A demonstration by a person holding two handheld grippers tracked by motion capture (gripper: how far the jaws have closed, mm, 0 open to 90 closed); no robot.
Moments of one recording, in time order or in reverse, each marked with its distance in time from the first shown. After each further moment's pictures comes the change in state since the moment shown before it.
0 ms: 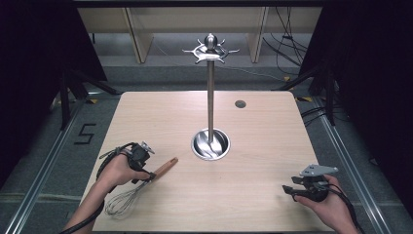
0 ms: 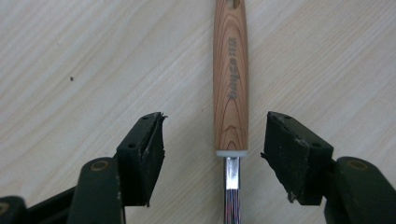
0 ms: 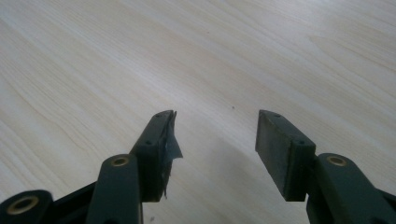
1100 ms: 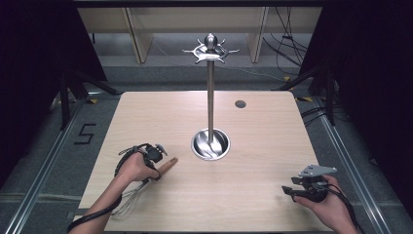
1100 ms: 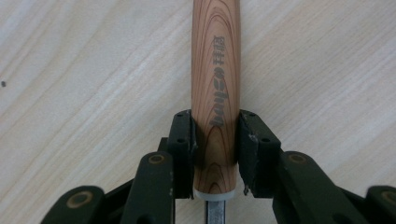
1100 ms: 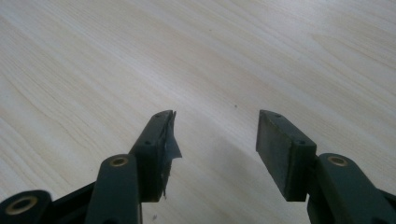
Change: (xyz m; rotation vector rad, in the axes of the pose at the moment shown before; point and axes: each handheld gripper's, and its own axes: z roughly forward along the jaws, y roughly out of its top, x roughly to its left) left arm -0.012 0.026 0.036 0.151 -0.002 -0.042; right arm 0.003 0.001 0.002 -0.011 0.001 0.002
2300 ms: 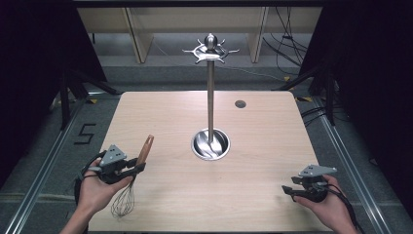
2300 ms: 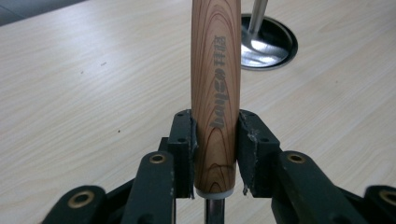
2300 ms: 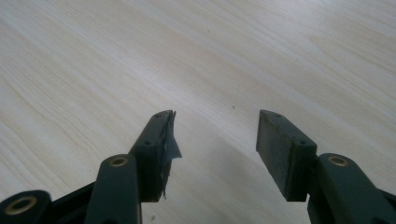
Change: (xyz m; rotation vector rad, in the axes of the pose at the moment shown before) left arm -0.012 -0.096 -0.086 -0.743 0.053 -0.131; right arm -0.002 0.002 -0.004 0.040 -0.010 -0.032
